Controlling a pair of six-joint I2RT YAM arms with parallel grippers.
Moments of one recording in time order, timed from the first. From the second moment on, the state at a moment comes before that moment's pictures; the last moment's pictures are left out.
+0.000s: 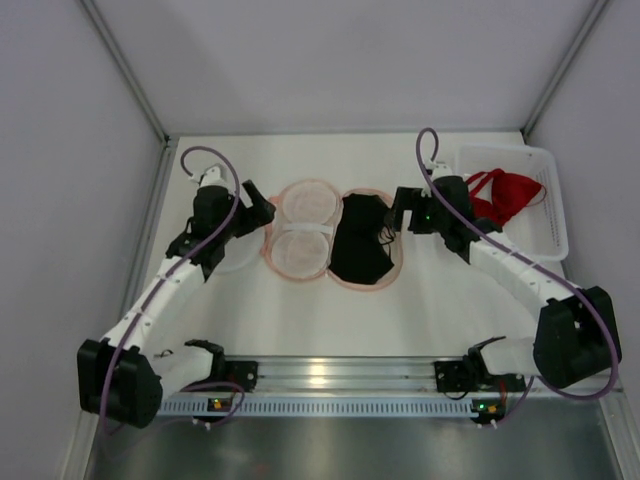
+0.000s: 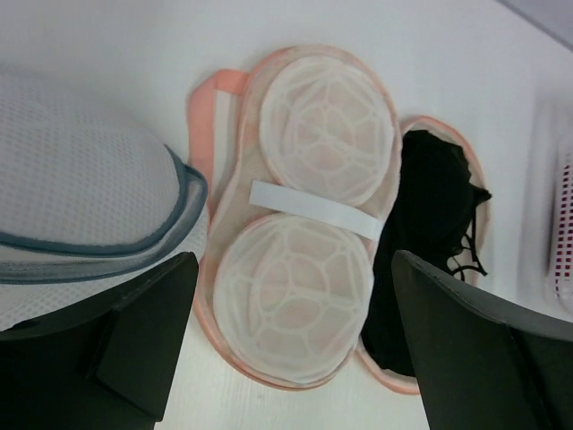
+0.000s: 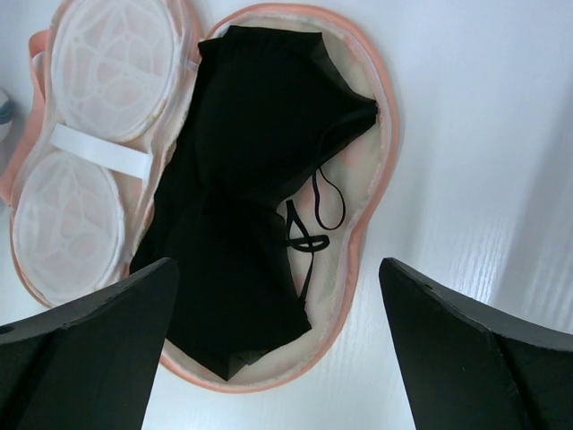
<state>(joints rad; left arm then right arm) -0.23 1.17 0.82 -0.21 -0.02 -0.62 0.36 1.31 0.87 -0.17 -0.08 0.36</state>
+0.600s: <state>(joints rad) -0.50 1.39 0.89 -0.19 -0.23 -0.60 0.33 1.37 0.85 -0.02 -0.16 0.40</state>
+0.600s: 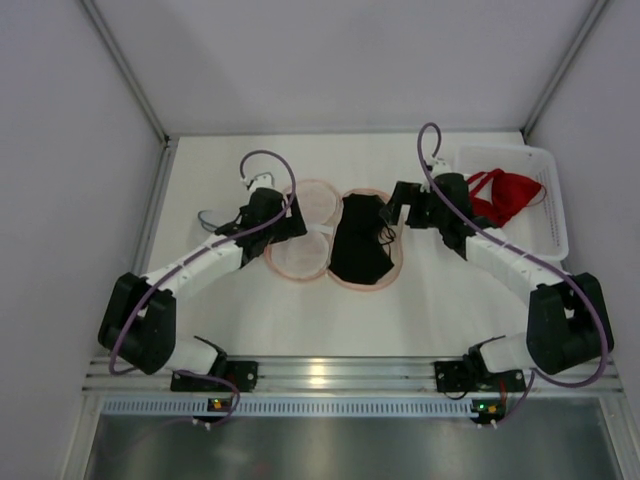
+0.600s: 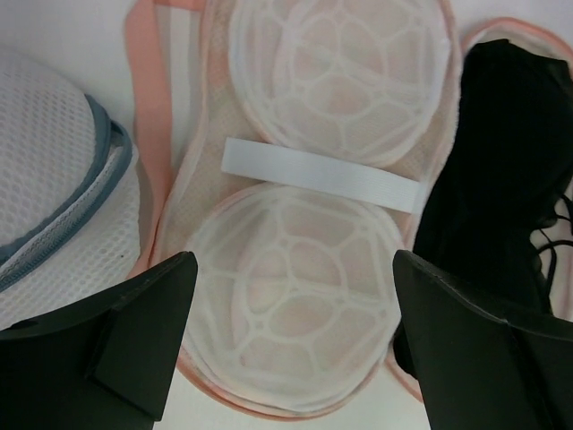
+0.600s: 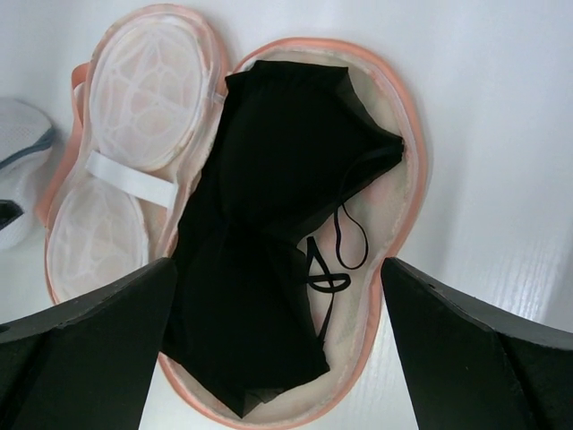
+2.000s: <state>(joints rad) -0.24 1.68 0.83 0.05 -0.26 -0.61 0.33 1.33 0.85 -0.03 -0.10 0.40</state>
